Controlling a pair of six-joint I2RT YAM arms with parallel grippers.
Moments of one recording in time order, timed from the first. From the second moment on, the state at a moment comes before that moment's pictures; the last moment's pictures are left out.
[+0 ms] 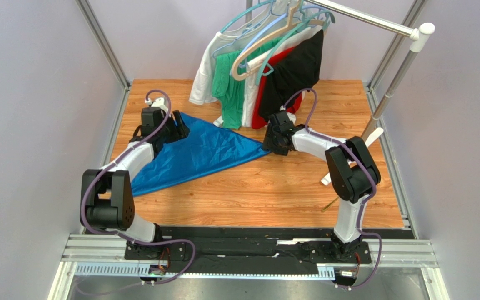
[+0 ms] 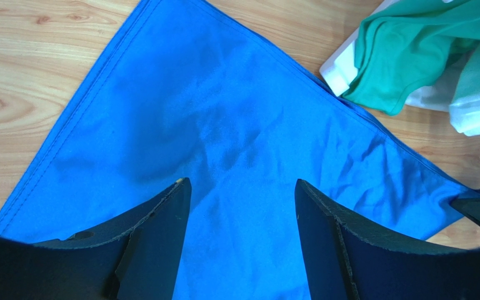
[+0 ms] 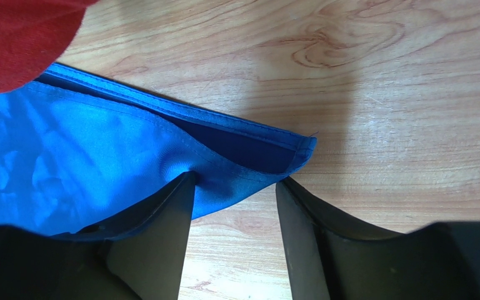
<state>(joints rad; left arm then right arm) -0.04 1.50 0.89 0.01 0.16 -0.35 0.49 1.90 1.22 -0.31 0.10 0.71</state>
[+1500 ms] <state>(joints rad) -0.10 1.32 0.72 0.02 0.12 -0.39 0.55 1.65 0.93 -0.40 0.18 0.77</state>
